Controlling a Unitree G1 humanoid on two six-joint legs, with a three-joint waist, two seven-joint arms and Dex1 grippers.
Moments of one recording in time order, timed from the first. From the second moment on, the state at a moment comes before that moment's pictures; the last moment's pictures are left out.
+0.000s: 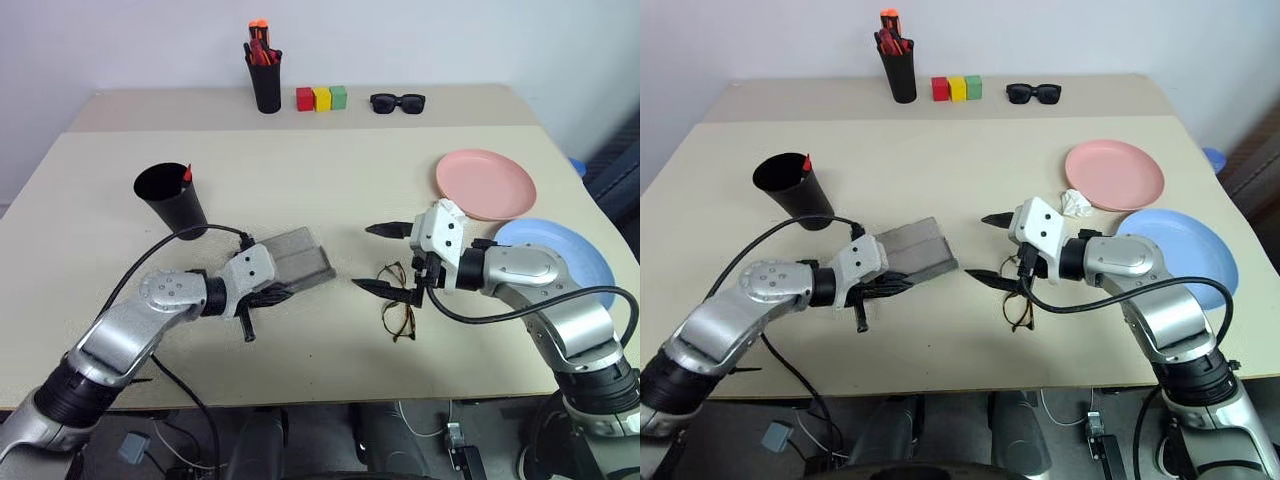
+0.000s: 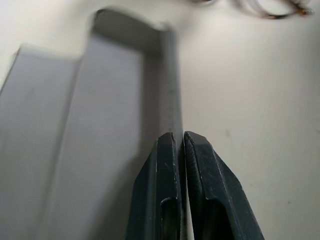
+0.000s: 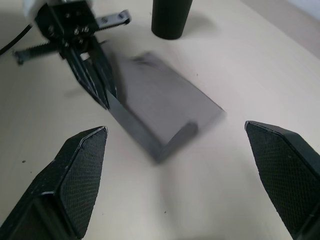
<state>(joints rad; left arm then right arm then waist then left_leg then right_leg) -0.38 0.83 -0.31 -0.31 -0.33 0.49 -0.90 -0.37 -0.71 0.10 -0.41 0.38 0.49 0.90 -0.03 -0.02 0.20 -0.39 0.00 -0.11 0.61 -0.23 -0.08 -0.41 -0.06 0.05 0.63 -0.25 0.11</state>
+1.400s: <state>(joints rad) 0.13 0.63 0.15 -0.43 -0.42 0.21 -0.91 -0.28 -0.59 -0.28 -0.35 0.85 1.43 0.53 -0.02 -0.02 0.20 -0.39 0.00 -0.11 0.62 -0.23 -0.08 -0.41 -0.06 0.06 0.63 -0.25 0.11</state>
